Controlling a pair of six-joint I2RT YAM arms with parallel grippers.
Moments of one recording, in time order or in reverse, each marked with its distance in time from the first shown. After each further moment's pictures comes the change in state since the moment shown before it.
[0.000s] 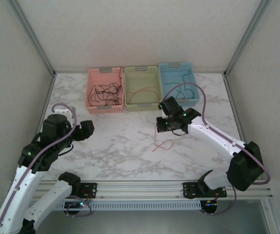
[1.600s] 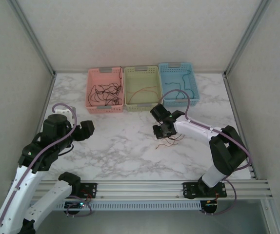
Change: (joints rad) left arm 0.000 0.000 -0.003 0.000 0.000 0.000; right arm 0.035 0.208 -0.023 0.024 0.126 -0.034
